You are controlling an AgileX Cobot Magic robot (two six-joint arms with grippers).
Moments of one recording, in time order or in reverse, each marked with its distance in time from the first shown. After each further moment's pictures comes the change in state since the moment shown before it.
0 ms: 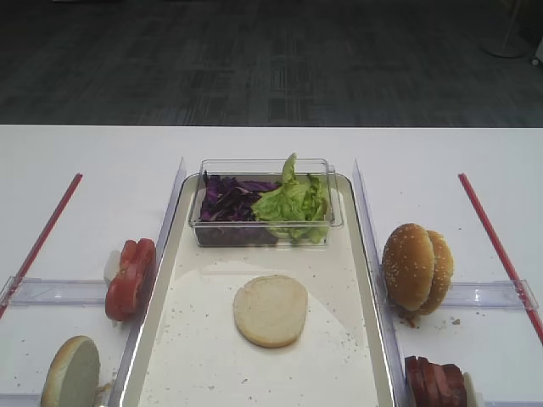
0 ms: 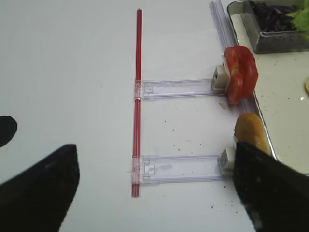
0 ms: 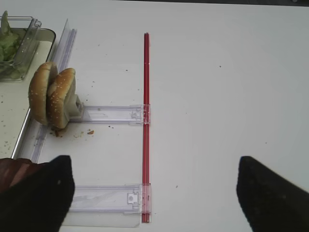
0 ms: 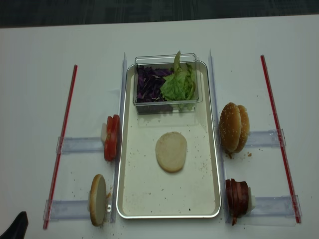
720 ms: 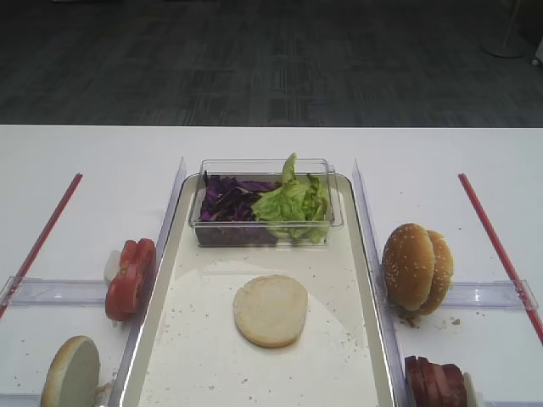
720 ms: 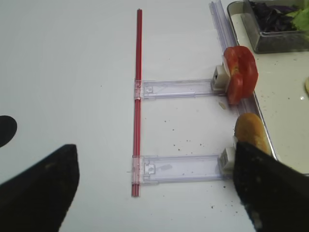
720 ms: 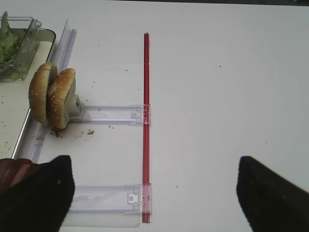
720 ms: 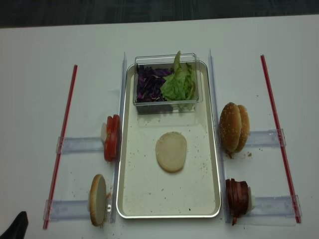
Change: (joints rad) left arm 0.000 0.000 0.000 0.000 0.000 0.000; right arm 0.000 0.000 0.000 0.000 0.000 0.004
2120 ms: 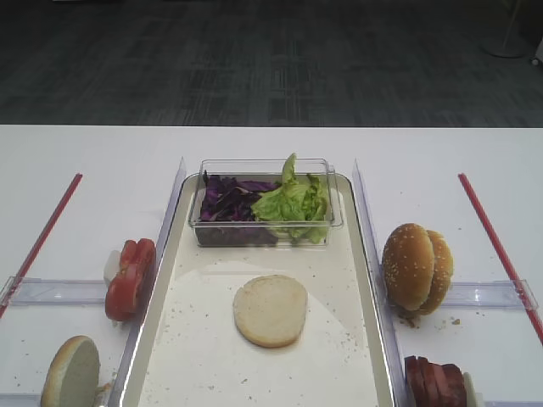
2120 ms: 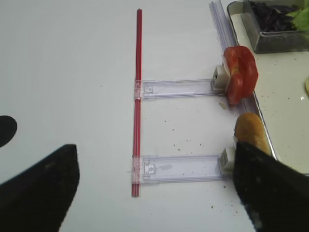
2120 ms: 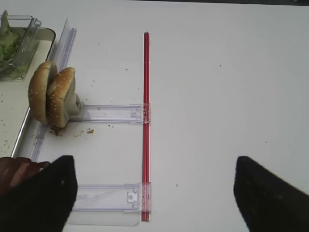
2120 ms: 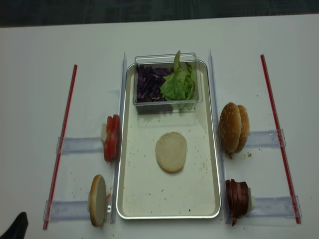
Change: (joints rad) left arm 0.000 0.000 0.000 0.000 0.000 0.000; right arm 0.000 0.011 0.000 0.000 0.000 -0.004
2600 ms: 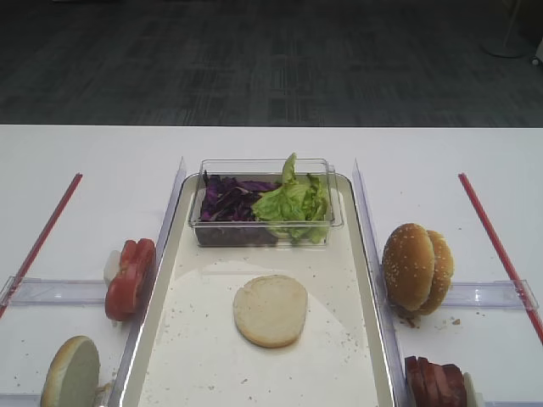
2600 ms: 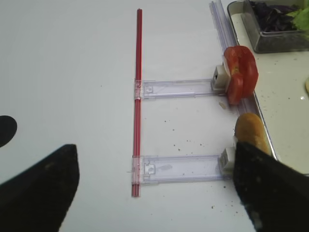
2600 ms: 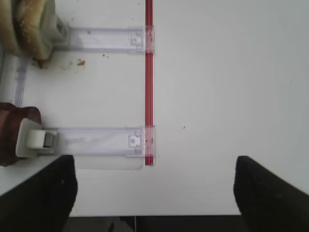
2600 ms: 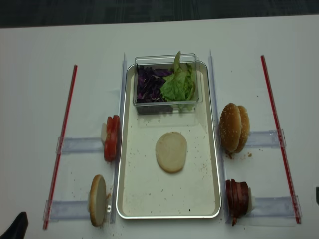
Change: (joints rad) left arm 0.000 0.000 0.000 0.000 0.000 0.000; right arm 0.000 0.433 -0.011 0.009 0.003 0.000
